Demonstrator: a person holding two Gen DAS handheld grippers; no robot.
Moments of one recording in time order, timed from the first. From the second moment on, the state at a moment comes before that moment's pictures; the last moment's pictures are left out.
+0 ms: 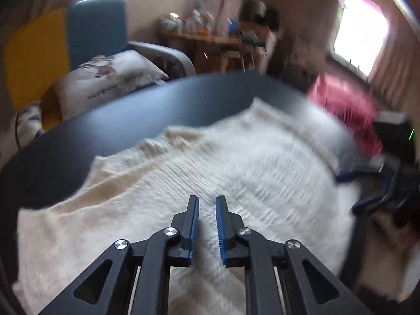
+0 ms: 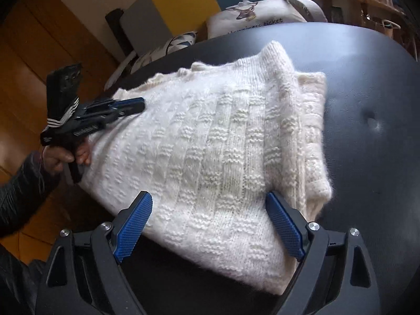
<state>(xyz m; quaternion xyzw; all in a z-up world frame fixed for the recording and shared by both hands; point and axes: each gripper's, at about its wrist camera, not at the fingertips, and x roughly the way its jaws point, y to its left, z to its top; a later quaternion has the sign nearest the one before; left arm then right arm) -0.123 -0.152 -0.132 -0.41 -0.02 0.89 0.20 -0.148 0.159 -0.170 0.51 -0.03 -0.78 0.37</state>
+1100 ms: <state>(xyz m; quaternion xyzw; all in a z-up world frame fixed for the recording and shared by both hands) 0.062 -0.330 -0.165 -0.38 -0.19 0.85 0.32 -0.114 -0.024 -0.152 0.55 0.02 -0.71 0.45</state>
